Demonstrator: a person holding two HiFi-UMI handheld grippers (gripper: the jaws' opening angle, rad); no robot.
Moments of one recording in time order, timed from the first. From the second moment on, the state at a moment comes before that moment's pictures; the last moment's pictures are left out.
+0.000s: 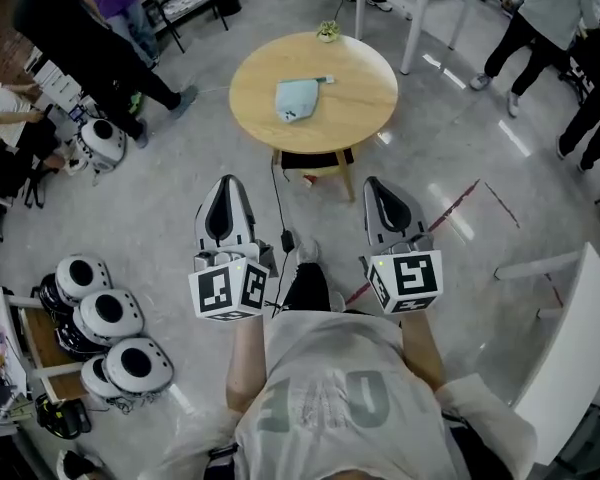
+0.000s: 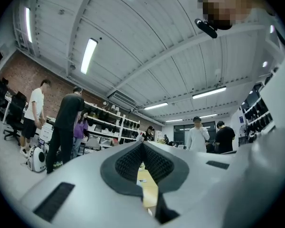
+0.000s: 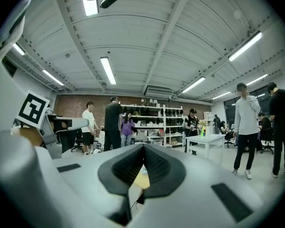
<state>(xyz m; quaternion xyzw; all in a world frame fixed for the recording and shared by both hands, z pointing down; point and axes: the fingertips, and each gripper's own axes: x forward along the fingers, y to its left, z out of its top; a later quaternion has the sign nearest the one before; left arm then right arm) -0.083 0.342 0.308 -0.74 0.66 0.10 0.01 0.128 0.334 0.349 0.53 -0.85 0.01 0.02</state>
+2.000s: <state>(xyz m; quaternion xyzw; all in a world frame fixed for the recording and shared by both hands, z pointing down) -0.174 -0.148 0.353 -0.80 0.59 0.09 -0.10 0.026 -0.119 0.359 0.59 -0.80 0.02 0.09</state>
